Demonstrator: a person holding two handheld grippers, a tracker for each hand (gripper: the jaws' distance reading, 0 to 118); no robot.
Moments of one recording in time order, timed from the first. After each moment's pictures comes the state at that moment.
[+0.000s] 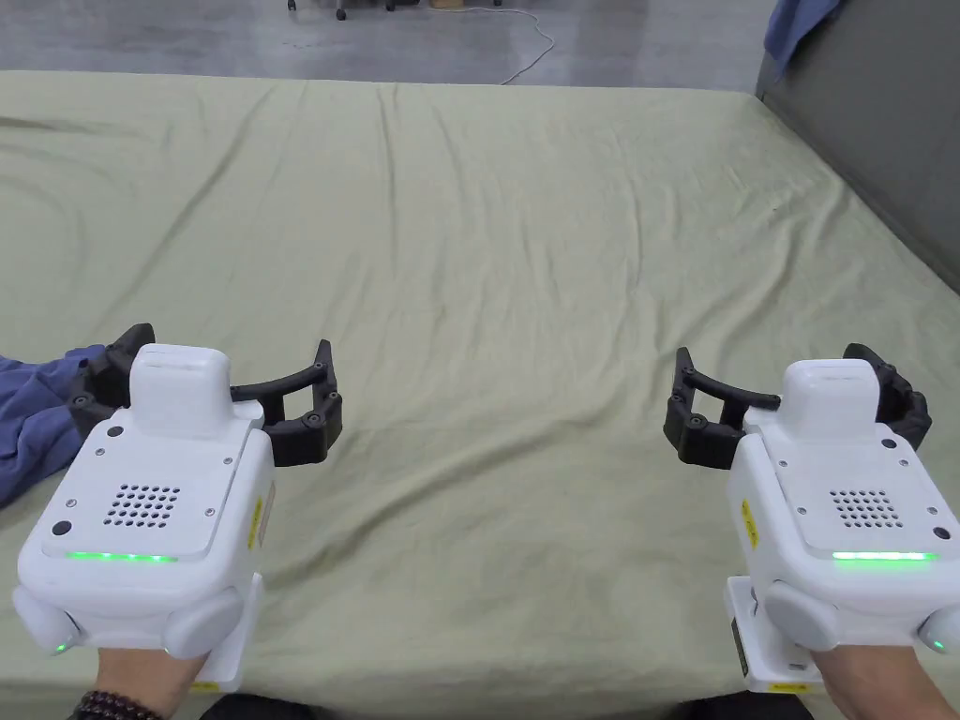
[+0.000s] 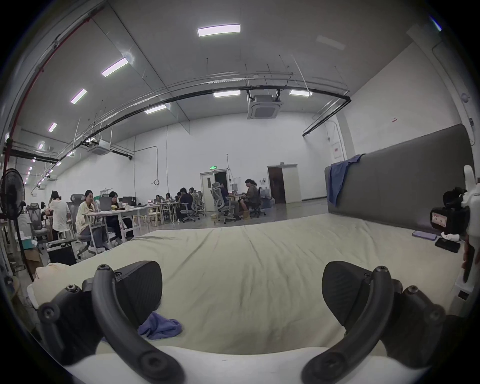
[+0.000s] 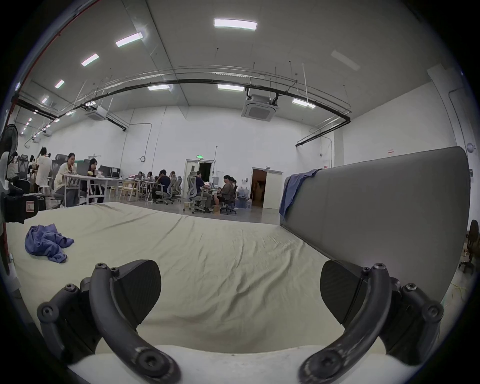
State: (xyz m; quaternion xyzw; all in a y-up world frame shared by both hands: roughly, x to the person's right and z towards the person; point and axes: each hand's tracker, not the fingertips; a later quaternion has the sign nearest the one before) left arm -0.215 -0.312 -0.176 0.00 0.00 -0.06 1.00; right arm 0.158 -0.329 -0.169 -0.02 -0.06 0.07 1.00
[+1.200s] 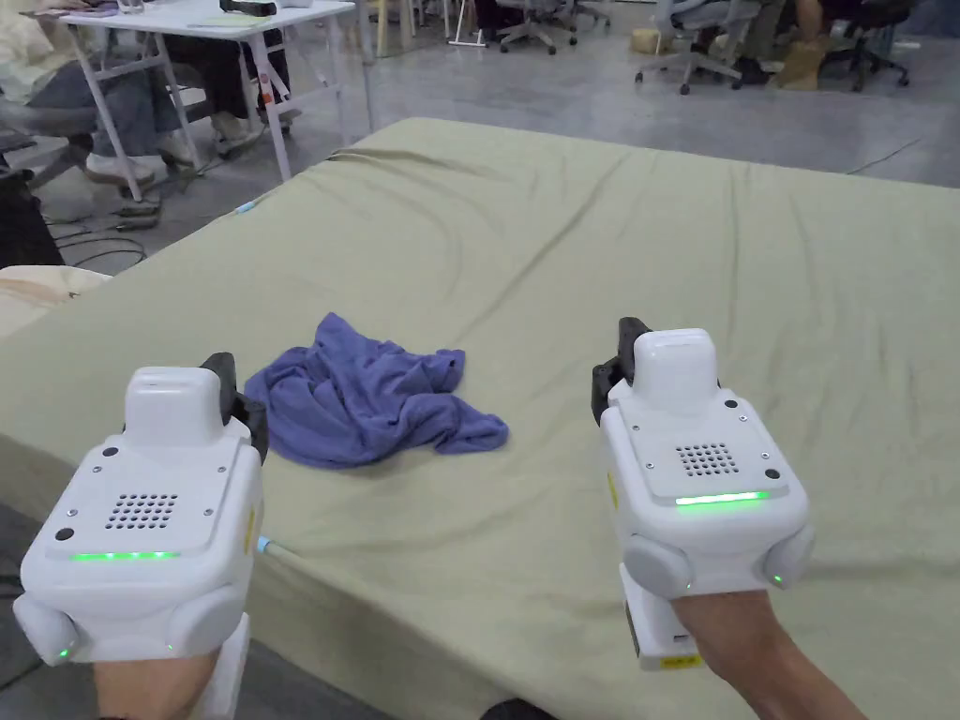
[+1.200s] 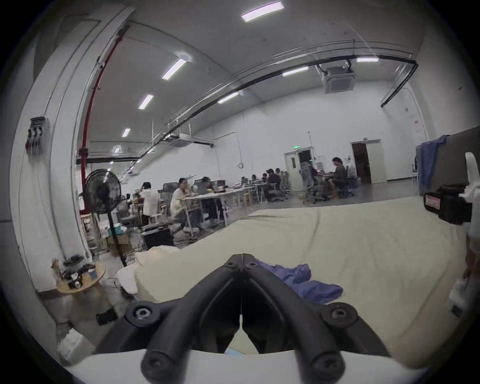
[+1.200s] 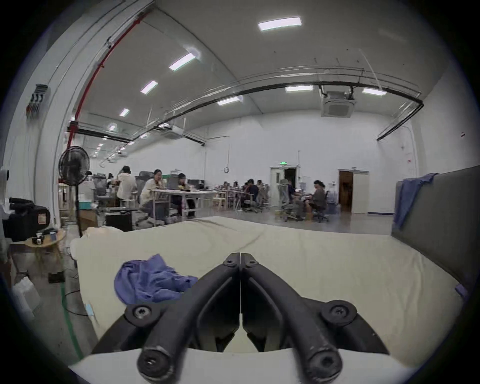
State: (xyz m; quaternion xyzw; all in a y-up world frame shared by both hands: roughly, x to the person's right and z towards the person) left arm -0.426 -0.281 -0.058 -0.05 0.27 -0.06 0.96; right arm -0.172 -0.297 -0.215 -0.01 0.22 0.04 0.97
